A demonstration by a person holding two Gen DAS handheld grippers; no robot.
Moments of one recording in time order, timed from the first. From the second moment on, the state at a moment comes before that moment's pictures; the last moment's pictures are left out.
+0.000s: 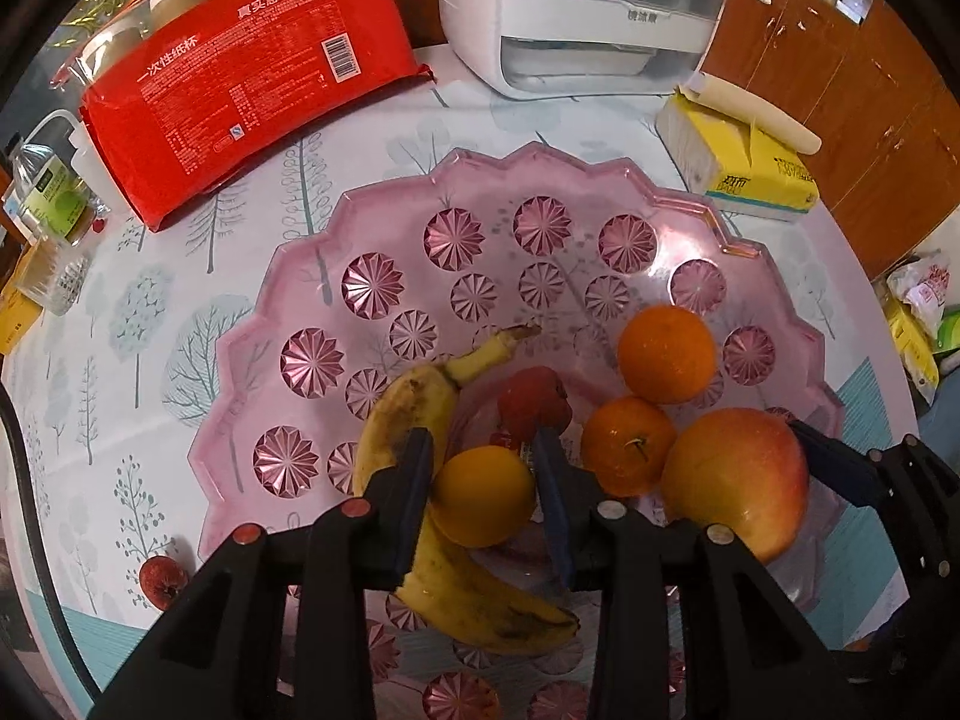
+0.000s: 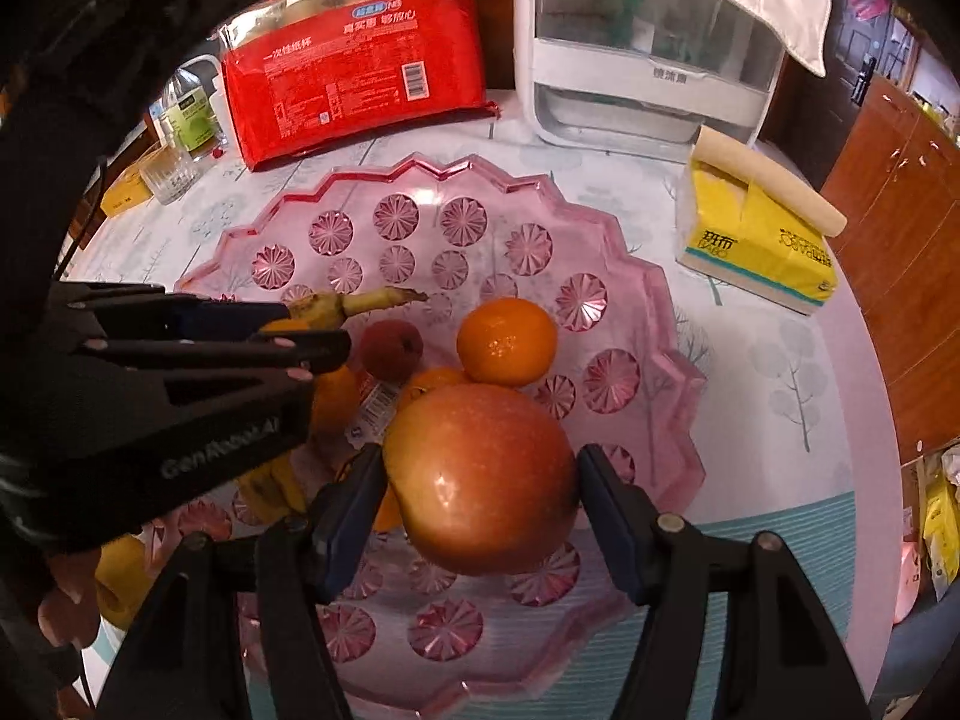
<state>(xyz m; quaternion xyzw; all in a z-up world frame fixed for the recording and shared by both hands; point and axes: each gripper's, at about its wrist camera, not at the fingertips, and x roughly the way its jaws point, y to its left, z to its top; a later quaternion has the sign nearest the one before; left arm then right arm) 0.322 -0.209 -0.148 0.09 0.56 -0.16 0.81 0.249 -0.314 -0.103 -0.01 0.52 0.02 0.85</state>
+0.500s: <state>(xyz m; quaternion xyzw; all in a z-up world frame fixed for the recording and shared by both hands) 0.296 -0.174 -0.120 0.06 0.53 -0.13 0.83 0.239 -0.317 -0.088 0.03 0.49 0.02 0.87</state>
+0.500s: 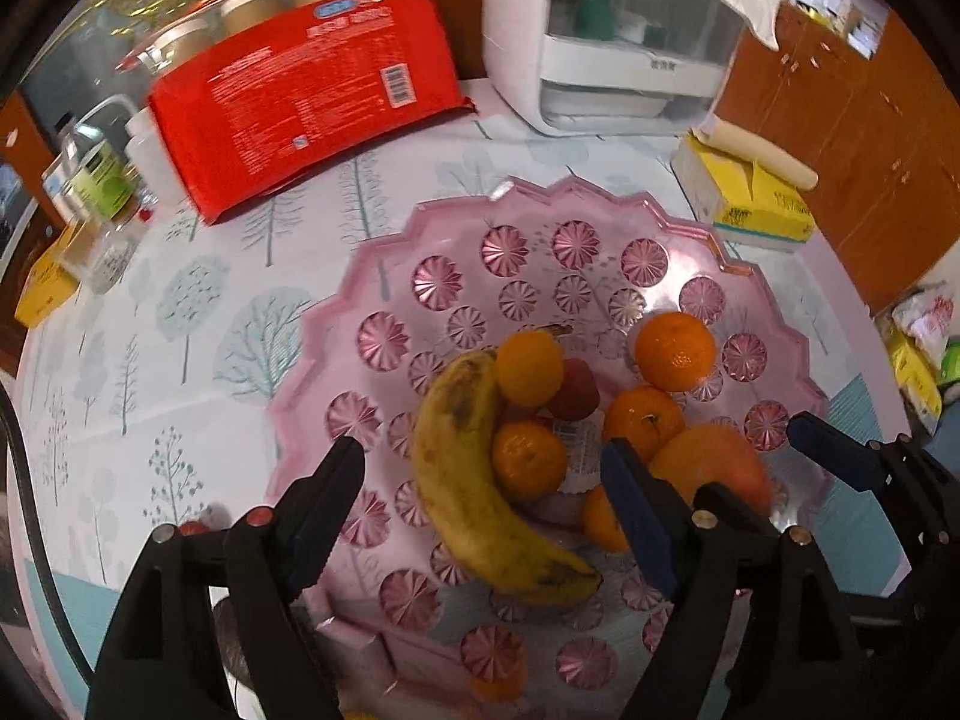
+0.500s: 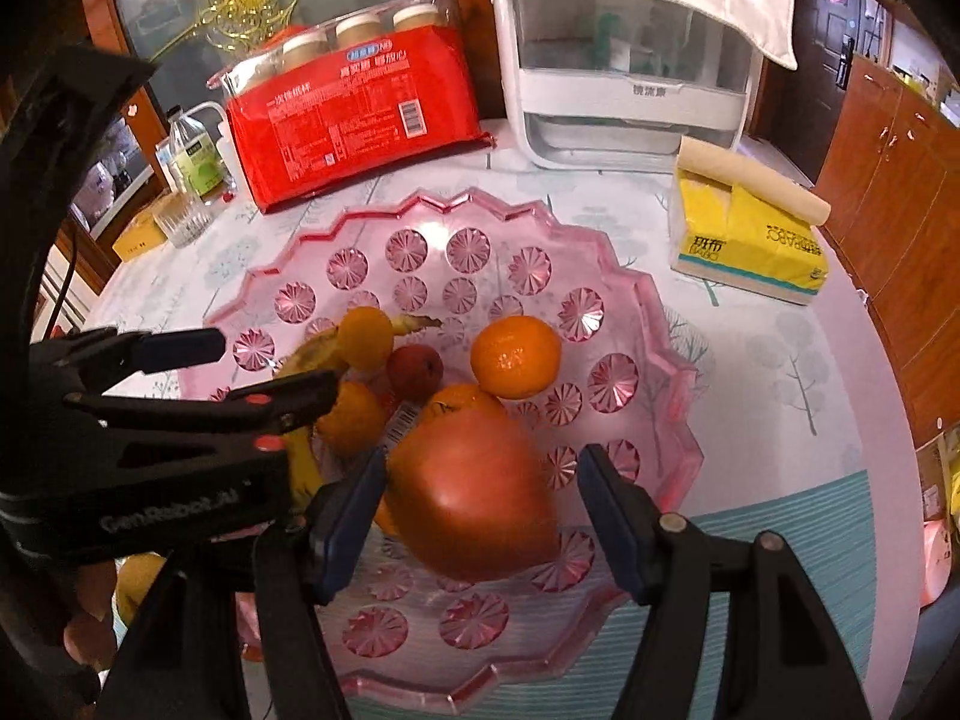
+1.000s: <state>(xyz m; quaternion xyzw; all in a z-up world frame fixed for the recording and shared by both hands) 0.252 -0.122 -0.076 0.04 0.50 -0.08 0.86 0.220 -0.314 -0.062 0.03 0.48 0.01 0.88</state>
